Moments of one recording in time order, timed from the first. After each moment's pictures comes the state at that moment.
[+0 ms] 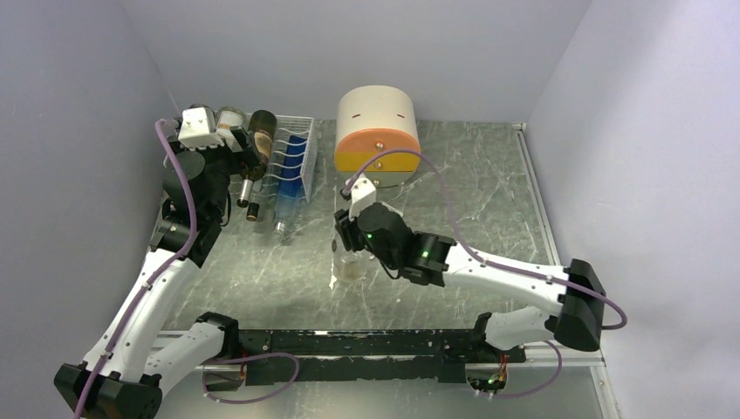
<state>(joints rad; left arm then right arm) -0.29 0.92 0.97 -0.01 -0.37 -0.15 1.14 1.31 0.98 -0.07 0.42 0.21</state>
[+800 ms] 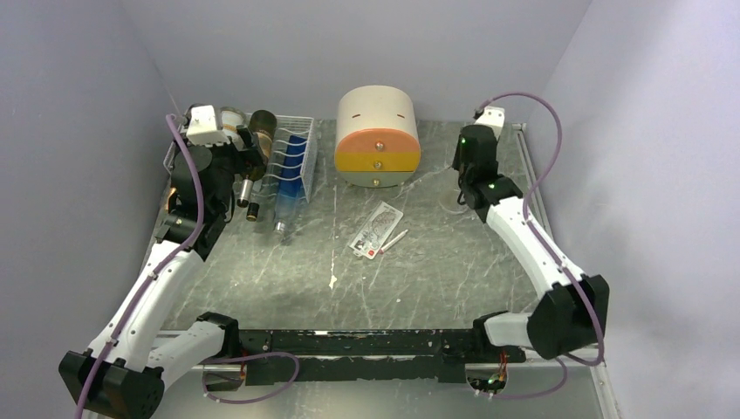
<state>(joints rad) -0.28 0.97 0.97 -0.01 -0.36 -0.16 0.34 1.28 1.11 -0.22 0.55 0.16</state>
